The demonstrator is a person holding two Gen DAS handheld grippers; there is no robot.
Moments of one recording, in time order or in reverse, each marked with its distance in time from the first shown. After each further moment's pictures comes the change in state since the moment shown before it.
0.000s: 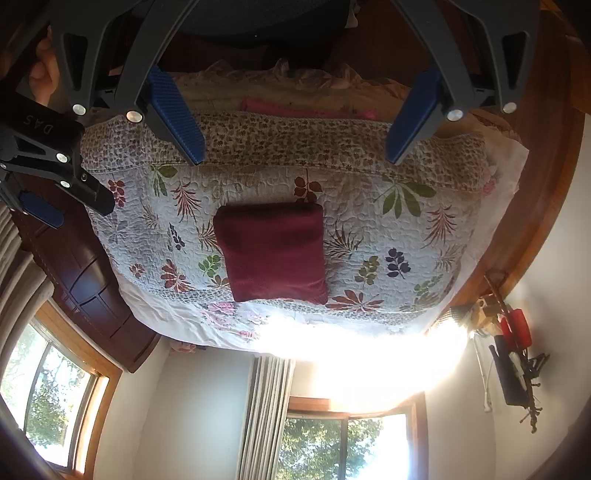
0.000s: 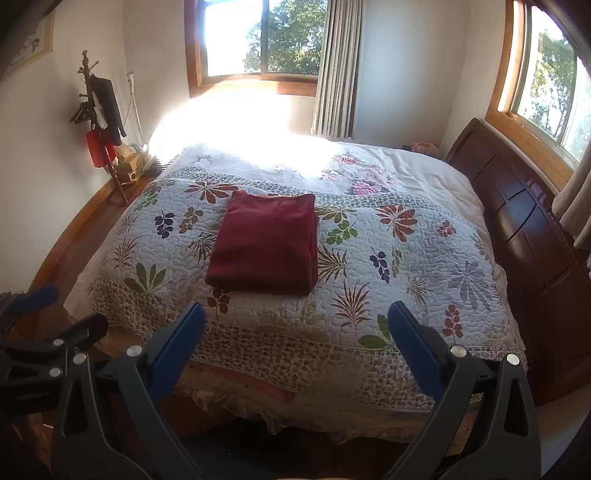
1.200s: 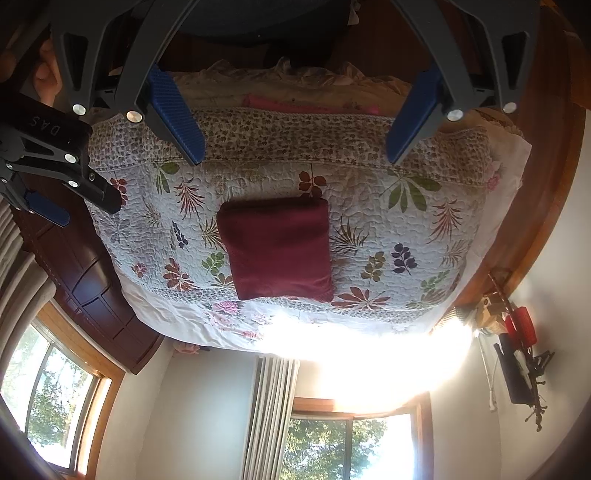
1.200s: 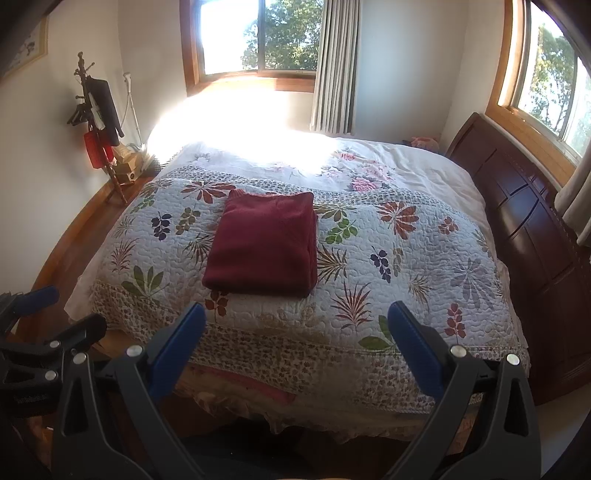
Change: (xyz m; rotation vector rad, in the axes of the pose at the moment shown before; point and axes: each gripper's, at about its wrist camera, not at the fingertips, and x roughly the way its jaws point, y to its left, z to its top) left arm 0.008 -0.005 0.013 0.011 0.004 -0.011; right arm 0.009 -0.002 0.008 0.020 0.016 -0.002
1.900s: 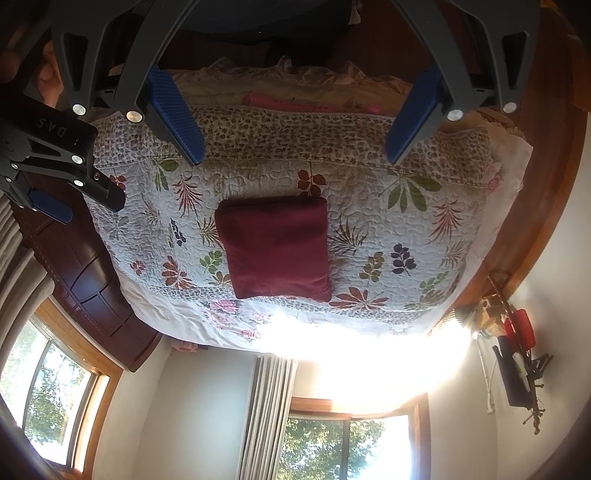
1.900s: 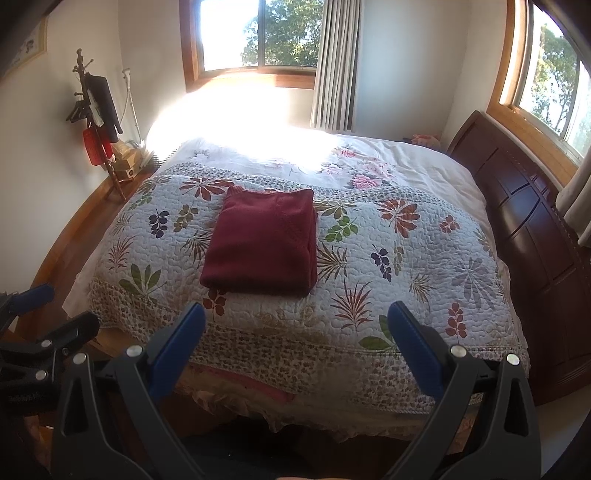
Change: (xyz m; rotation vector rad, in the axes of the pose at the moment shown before) left arm 0.002 0.002 0.002 -0.011 -0.002 -0.001; right arm 0.012 0.000 0.002 -0.004 0.013 0.000
